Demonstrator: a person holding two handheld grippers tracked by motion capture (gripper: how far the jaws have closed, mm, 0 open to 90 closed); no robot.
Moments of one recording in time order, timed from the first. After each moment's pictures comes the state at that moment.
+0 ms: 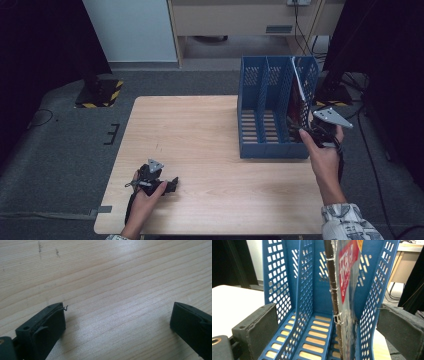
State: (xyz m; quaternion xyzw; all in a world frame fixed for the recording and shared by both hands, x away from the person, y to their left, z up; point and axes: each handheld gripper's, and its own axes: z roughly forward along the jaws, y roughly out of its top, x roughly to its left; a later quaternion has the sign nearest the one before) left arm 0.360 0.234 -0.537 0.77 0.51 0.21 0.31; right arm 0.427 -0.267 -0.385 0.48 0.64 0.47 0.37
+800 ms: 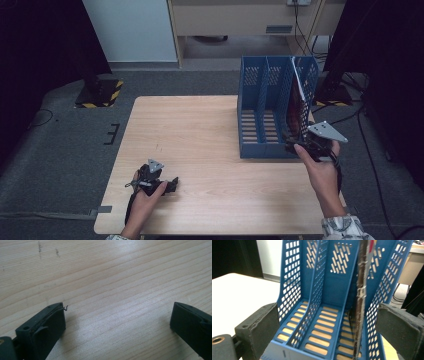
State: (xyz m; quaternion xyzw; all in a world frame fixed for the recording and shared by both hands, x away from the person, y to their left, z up) left arm 0.360 0.234 -0.537 0.77 0.51 0.21 0.31; right arm 0.392 -0.252 -0.399 0.46 0.66 0.46 0.36
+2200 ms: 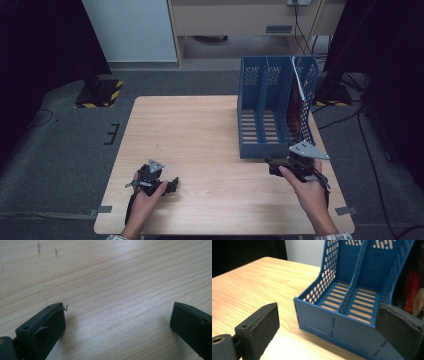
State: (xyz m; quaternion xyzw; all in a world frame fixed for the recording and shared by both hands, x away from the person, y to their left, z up) left arm 0.359 0.233 -0.537 0.78 0.51 0.21 0.31; right arm 0.358 -0.213 -0.430 0.44 0.71 0.48 0.28
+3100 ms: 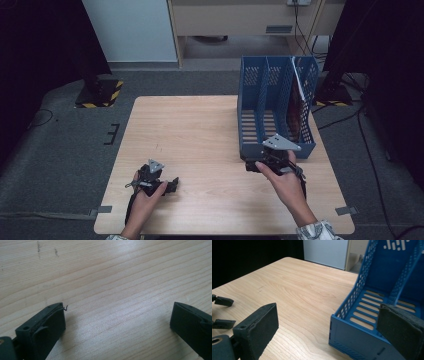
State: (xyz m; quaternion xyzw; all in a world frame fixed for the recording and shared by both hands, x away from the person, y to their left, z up) left arm 0.359 0.233 -0.537 0.77 0.51 0.21 0.31; right arm 0.376 -0.152 -0.425 0.40 0.73 0.49 0.24
